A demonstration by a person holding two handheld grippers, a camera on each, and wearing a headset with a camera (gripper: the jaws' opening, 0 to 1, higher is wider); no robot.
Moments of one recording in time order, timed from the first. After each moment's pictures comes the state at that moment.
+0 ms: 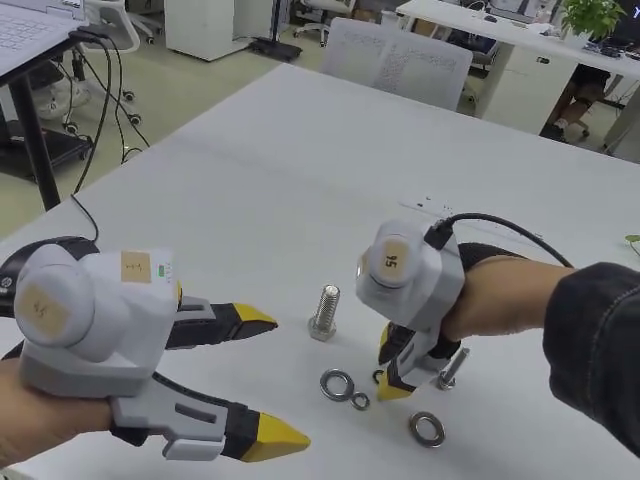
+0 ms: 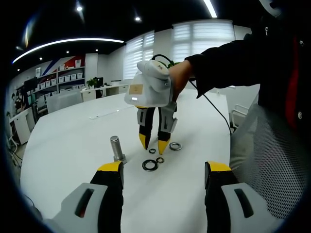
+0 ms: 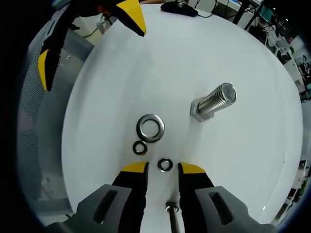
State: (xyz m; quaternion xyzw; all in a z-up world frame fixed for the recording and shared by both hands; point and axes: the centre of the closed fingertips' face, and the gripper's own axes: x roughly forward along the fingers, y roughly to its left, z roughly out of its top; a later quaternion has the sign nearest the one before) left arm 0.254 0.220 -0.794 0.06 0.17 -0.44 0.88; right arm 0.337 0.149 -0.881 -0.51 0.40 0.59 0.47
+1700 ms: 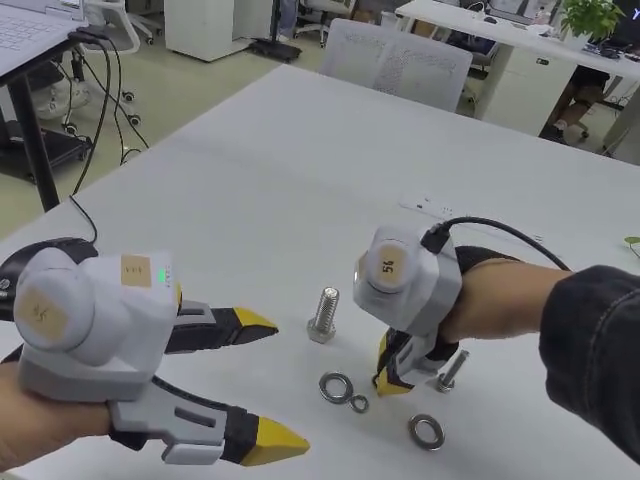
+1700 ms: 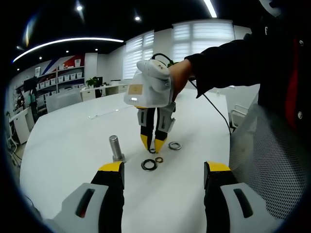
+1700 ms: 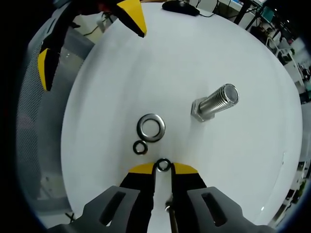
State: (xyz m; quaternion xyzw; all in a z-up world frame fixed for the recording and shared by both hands) left arm 0.254 0.218 -0.795 0.06 0.17 -0.44 0.88; right arm 0.337 0.148 -0.881 -0.52 0.40 0.59 0.47
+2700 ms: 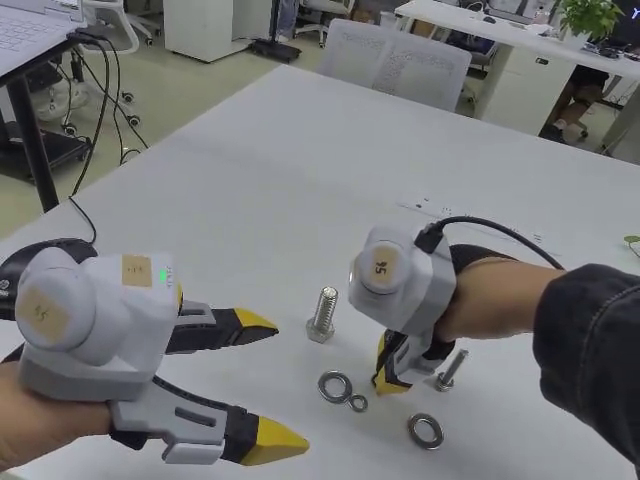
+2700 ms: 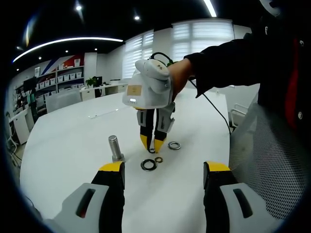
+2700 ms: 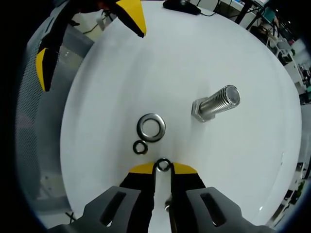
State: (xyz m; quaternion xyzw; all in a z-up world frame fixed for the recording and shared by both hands) left arm 0.253 0.217 -0.796 0.06 0.18 -0.44 0.88; right arm 0.337 0.148 -0.881 -0.53 0.40 0.58 0.46
